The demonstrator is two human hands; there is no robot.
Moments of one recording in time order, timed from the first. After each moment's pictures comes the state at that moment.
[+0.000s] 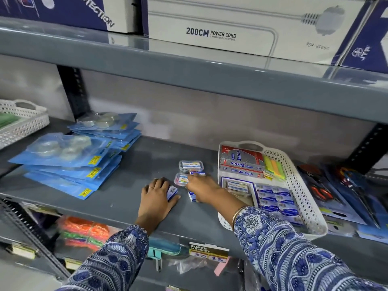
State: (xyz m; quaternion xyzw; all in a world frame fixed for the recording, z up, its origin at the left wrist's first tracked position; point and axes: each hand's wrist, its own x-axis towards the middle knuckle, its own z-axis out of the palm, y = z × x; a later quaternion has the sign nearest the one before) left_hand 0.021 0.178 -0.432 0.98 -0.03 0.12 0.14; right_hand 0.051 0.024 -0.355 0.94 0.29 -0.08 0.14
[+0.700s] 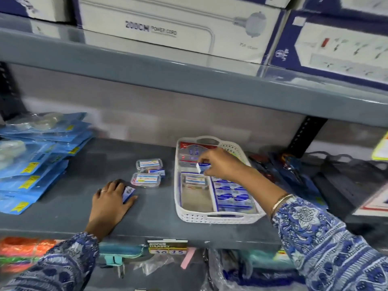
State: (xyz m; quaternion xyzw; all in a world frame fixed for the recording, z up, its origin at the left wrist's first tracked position) left_hand 0.025 0.181 -0.437 0.98 -0.04 0.13 0.17; right_hand 0.020 -0.112 -0.266 0.99 0.15 -0.01 -0.04
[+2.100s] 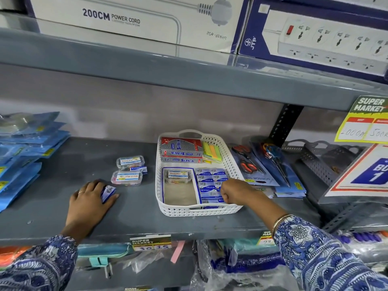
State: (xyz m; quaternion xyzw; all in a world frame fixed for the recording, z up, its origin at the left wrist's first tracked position) left_hand 0.021 0.175 -0.429 0.98 -0.02 0.12 0.17; right_hand -0.029 -0.207 -0.339 0.98 0.03 -0.18 0.02
